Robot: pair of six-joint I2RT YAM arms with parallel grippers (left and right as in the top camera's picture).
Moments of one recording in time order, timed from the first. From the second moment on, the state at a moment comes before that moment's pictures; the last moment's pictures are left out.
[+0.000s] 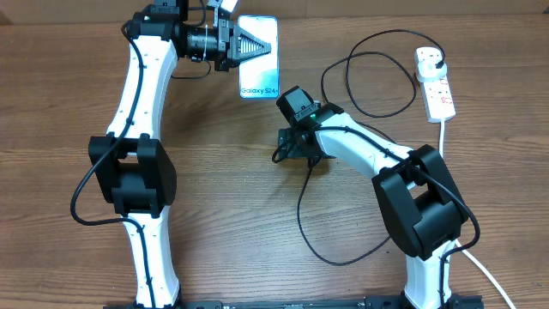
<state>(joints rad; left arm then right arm) -0.08 2.31 2.25 -1.03 1.33 -0.24 0.56 2.08 1.43 -0.71 0.12 0.54</state>
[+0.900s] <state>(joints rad) -0.08 2.31 2.25 -1.02 1.33 -0.24 0.56 2.09 1.53 -0.81 0.05 0.44</state>
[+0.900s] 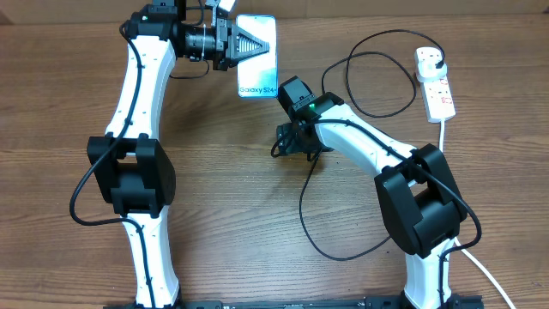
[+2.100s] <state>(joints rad) -0.08 2.31 2.25 -1.02 1.30 -0.24 0.43 2.09 1.46 -0.79 0.01 0.71</state>
